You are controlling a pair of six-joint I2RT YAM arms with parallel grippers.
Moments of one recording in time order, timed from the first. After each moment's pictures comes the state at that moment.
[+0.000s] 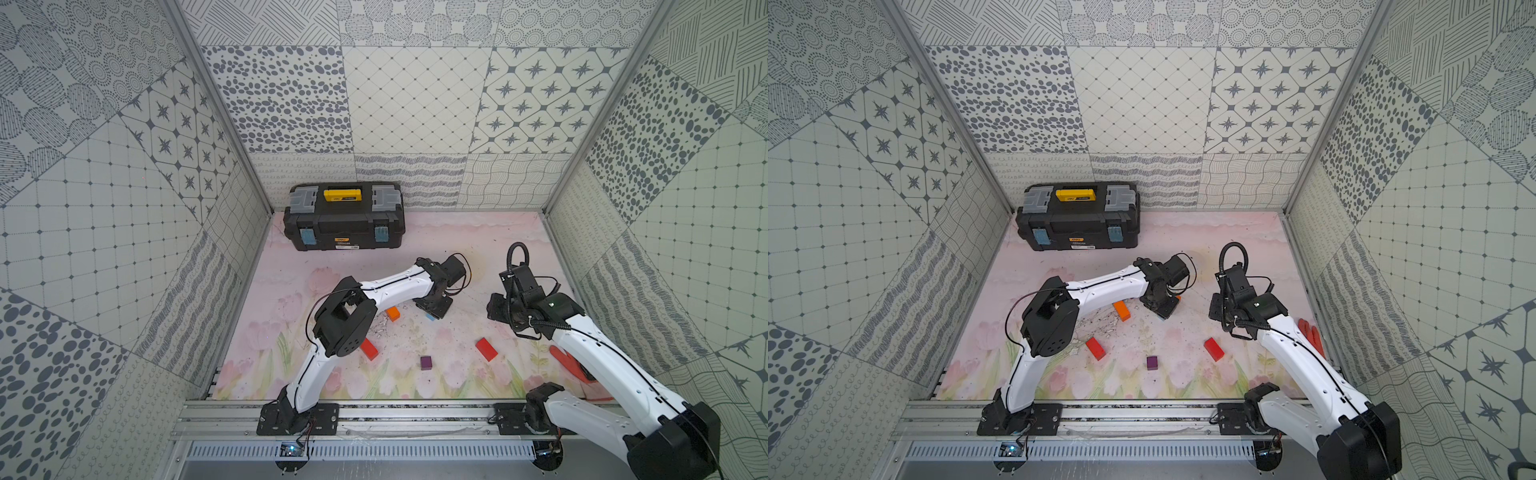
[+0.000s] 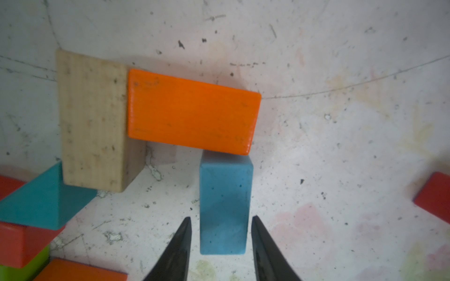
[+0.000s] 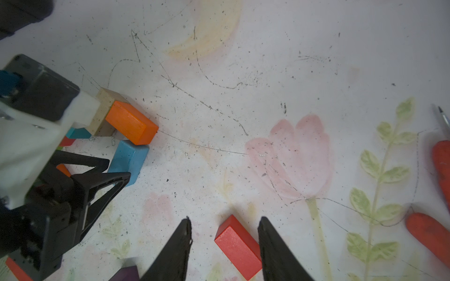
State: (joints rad) left arm -0.95 2.18 1.77 -0.95 -0.01 -0.29; right arm 0.40 1.04 0.84 -0.86 0.14 0.59
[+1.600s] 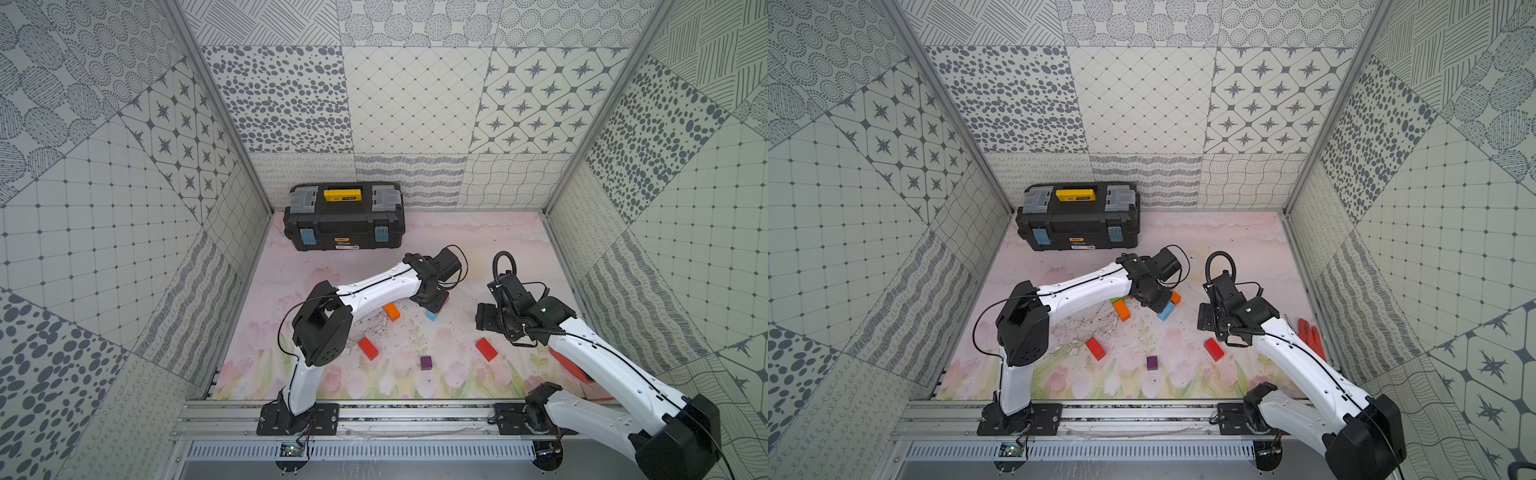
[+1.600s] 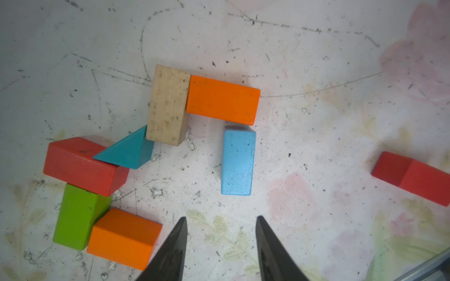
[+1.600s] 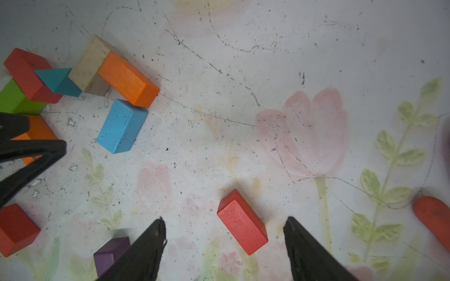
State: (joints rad) left arm -0.95 1.98 1.67 -0.94 -0.07 -0.30; right arm 0.53 1.04 0.82 -0.93 0.17 0.63
